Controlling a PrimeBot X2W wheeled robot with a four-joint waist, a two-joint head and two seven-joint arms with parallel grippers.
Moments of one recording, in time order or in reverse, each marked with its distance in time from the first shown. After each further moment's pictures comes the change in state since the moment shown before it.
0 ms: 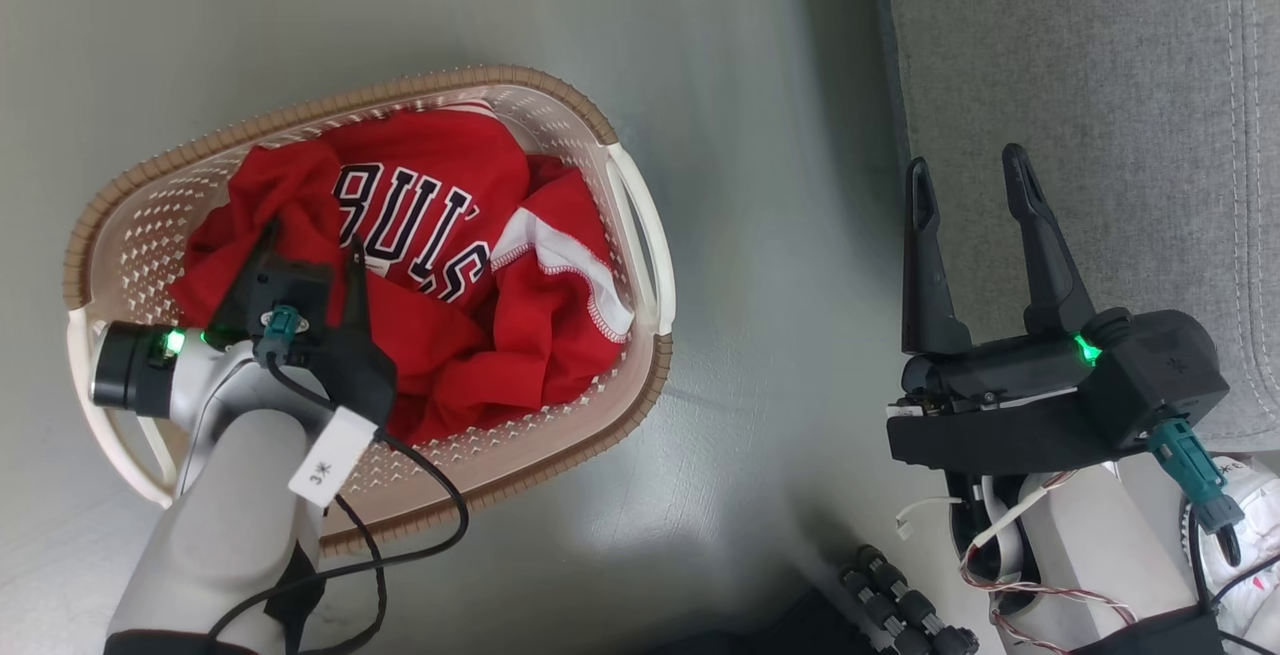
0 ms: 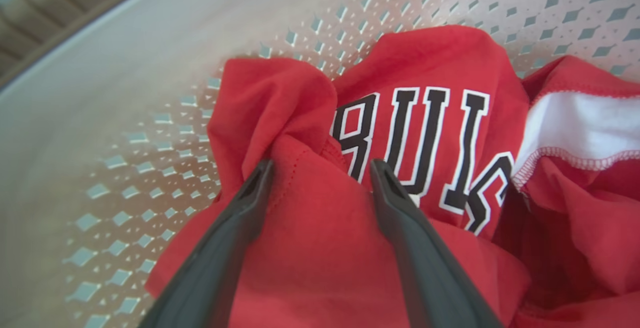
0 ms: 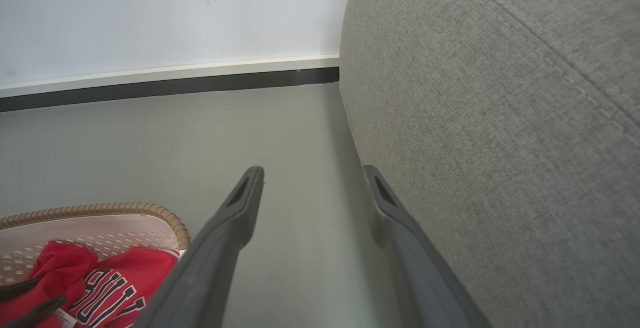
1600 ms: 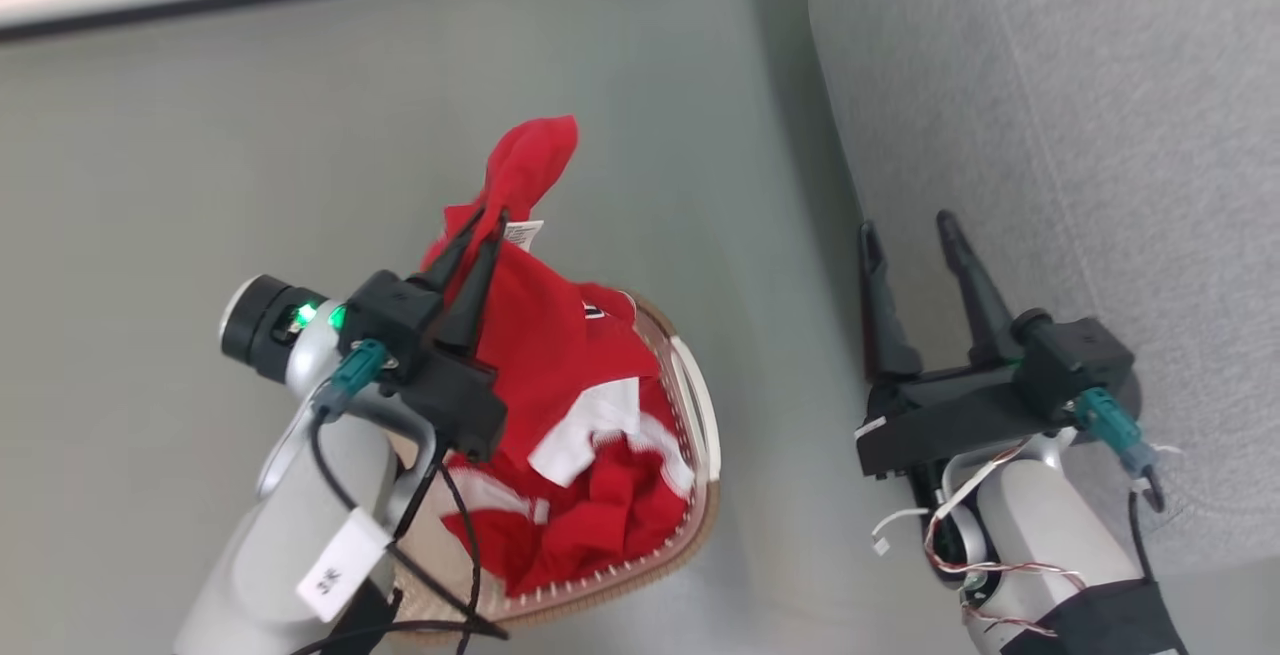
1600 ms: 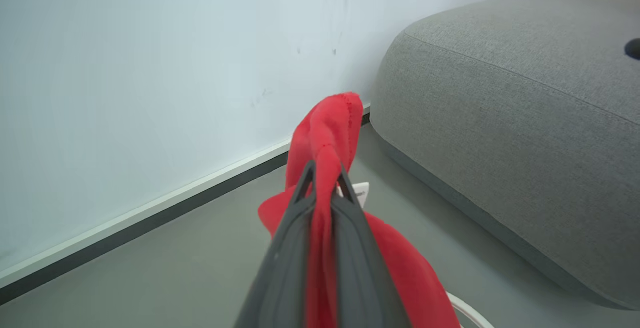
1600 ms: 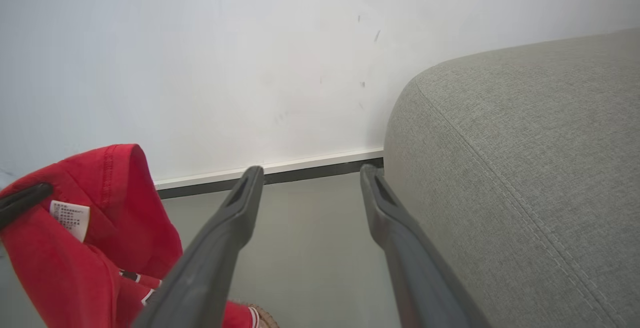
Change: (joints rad) left arm 0.094 -0.028 -0.145 -0.321 -0.114 -0.216 -0.070; right arm -0.067 0.001 0.045 0.287 0.113 0.029 0.000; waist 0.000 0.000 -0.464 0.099
